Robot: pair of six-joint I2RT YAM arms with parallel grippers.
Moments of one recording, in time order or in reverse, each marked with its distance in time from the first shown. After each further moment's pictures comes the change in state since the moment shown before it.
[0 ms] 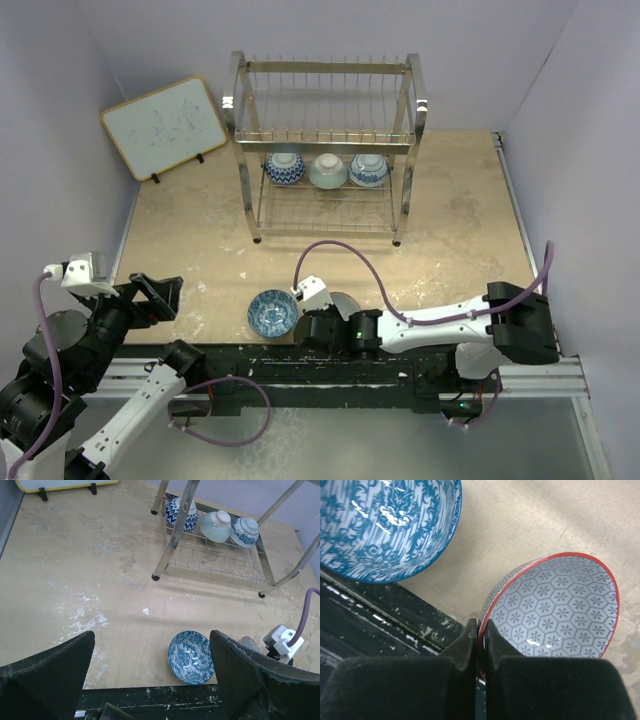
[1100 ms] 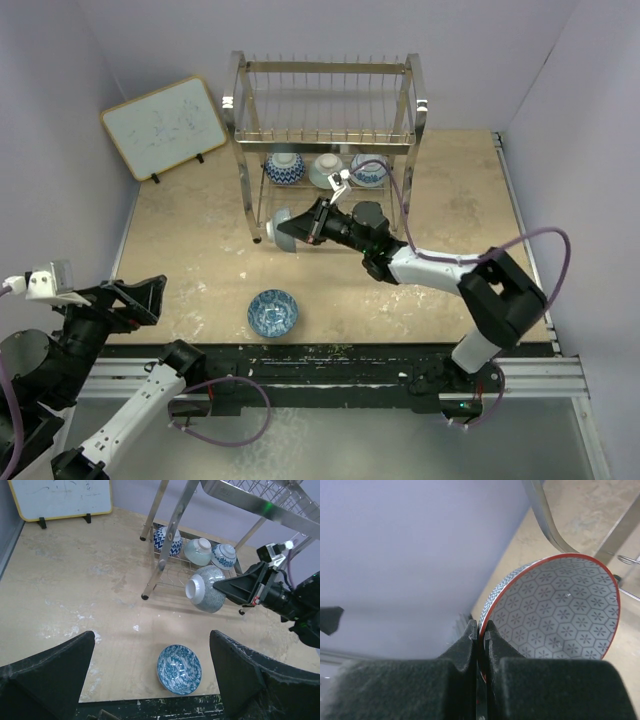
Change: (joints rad) left arm 0.000 0.008 0.130 -0.002 0.001 0.011; right arm -0.680 0.057 -0.018 1.067 -0.907 0.240
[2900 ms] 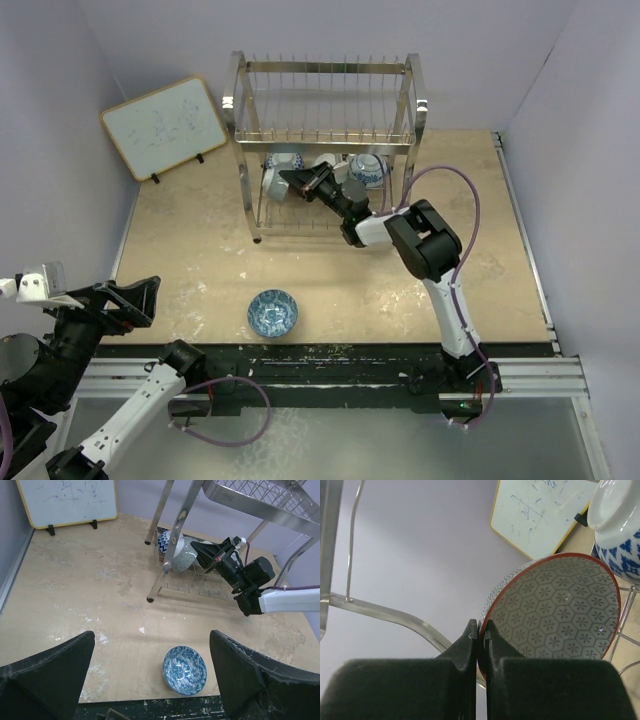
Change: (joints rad) left arm 0.000 0.021 0.062 -0.027 -0.014 0.034; right arm -0.204 0.731 0.468 0.539 0.047 0.519
